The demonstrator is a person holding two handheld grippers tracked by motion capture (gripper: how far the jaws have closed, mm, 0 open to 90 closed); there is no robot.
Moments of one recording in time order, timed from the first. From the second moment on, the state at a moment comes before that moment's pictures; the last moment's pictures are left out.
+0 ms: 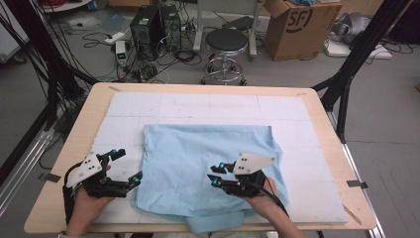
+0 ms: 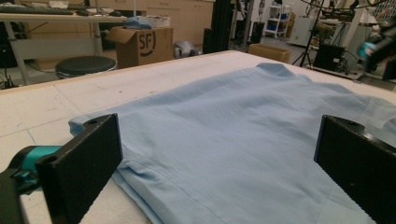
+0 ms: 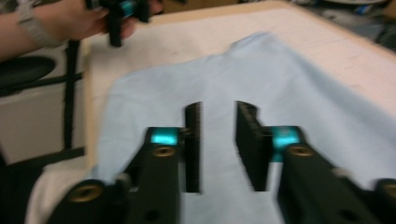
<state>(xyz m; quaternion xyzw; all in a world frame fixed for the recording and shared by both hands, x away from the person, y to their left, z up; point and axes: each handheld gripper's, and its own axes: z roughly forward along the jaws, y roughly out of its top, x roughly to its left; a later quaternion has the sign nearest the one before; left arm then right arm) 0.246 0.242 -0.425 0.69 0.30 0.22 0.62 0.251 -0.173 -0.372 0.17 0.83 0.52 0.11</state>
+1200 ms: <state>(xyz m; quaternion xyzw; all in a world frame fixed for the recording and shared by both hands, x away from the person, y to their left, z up) 0.240 0.247 -0.424 0.68 0.31 0.22 0.63 0.353 -0.114 -0.321 0.15 0.86 0.48 0.10</state>
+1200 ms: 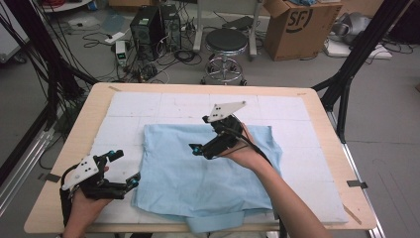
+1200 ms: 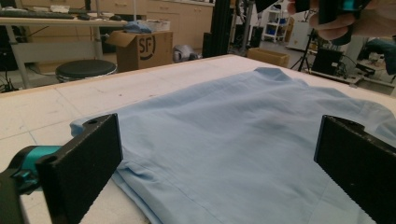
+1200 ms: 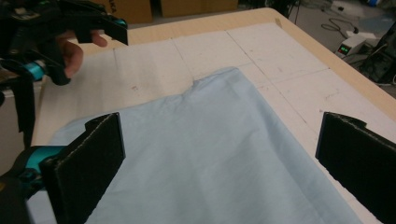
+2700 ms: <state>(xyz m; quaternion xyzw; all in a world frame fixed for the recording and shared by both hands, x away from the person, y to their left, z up) 0.229 0.257 -0.424 0.67 0.31 0.22 0.63 0.470 0.029 -0.394 0.19 0.87 0.45 0.05</state>
